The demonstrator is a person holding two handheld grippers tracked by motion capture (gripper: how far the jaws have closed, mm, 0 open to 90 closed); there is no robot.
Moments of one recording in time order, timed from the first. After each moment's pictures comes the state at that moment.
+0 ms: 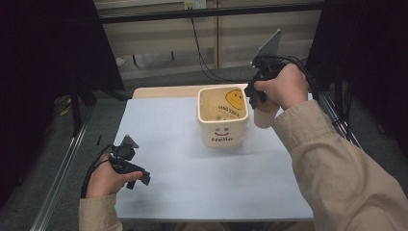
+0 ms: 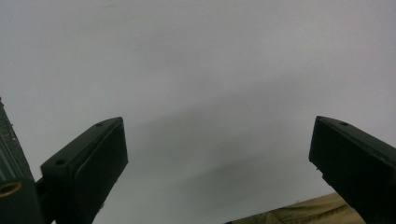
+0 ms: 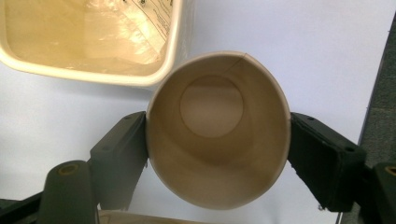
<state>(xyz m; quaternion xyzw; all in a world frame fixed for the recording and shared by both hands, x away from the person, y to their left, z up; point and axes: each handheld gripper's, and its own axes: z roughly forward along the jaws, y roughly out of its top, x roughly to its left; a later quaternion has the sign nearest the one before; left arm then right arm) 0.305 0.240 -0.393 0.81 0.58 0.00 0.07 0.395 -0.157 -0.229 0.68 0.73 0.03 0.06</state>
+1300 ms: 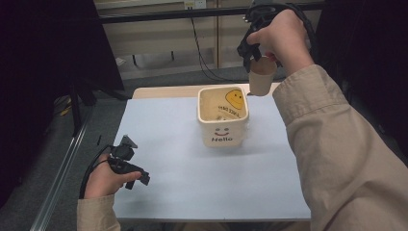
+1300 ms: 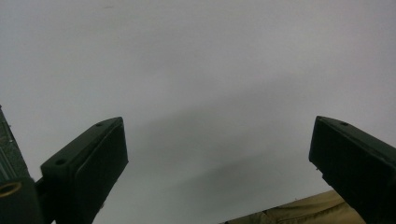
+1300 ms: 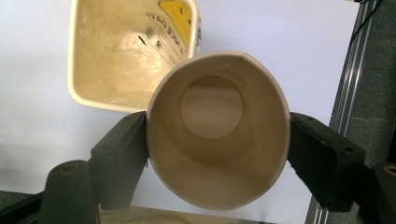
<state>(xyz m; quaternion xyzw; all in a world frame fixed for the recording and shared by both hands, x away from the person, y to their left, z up) 0.303 0.242 -0.393 0.81 0.58 0.00 0.09 0.436 -0.141 -0.142 0.68 0.73 0.03 0.07</state>
